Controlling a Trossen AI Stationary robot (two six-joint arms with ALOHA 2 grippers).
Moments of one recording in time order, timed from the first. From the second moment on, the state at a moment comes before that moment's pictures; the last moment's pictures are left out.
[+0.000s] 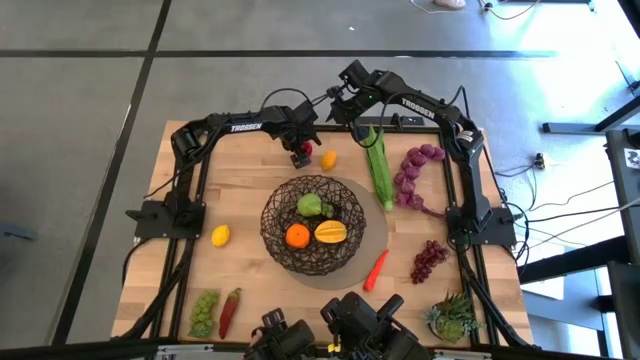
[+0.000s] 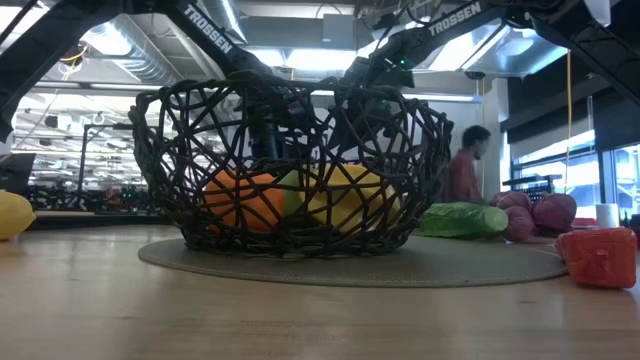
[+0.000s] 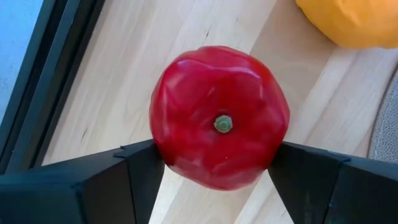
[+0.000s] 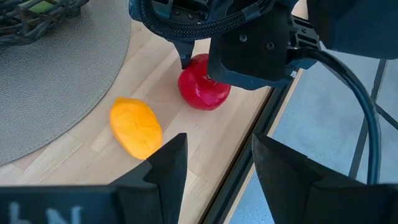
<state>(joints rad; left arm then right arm) 0.63 2.03 1.48 -0.66 -0.04 0.17 -0.70 2.11 1.96 -0.88 -0.49 -1.26</state>
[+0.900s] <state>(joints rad) 0.63 1.84 1.48 -0.90 -0.04 0.14 -0.70 2.11 1.96 -0.88 -0.49 -1.26</state>
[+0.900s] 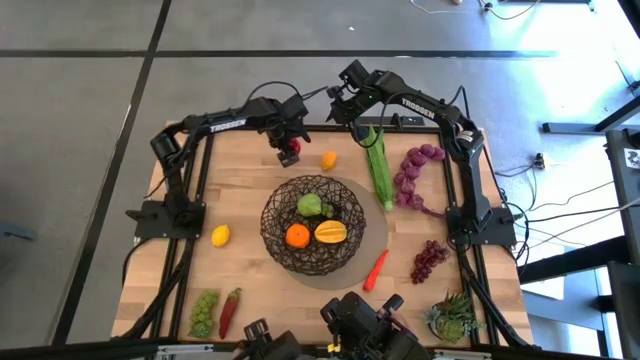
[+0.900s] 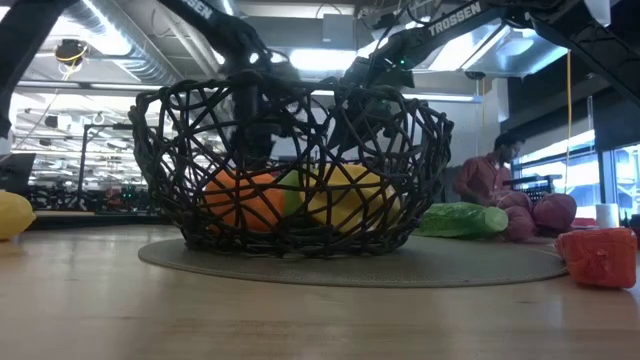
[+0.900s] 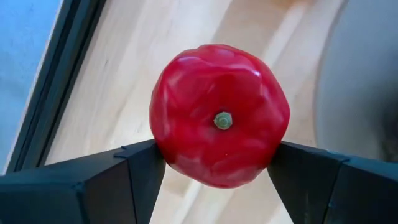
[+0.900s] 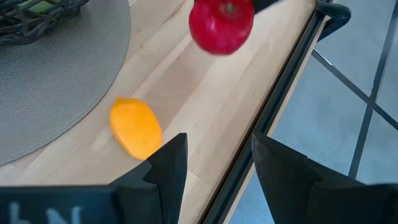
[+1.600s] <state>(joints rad) 0.53 1.58 1.48 -1.04 0.05 0.06 -0.69 2.10 1.96 -0.96 -0.58 -1.19</state>
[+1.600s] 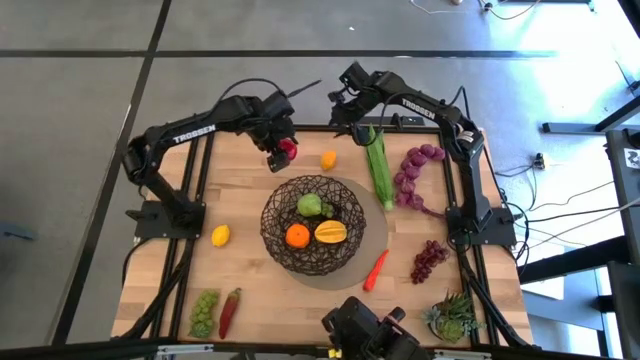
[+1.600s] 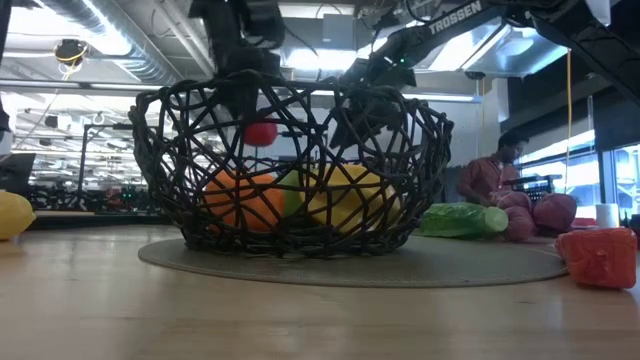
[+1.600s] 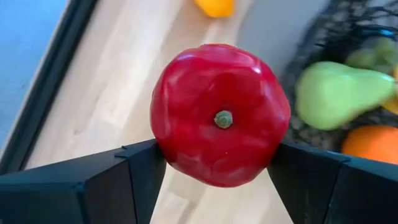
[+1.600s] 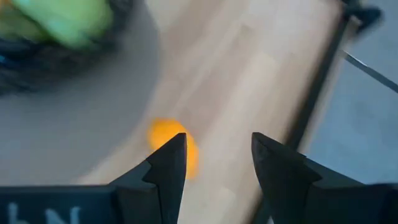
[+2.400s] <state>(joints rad) 0.20 1.55 1.48 -1.11 0.10 0.11 -0.55 1.81 1.98 -1.21 -0.74 -1.09</state>
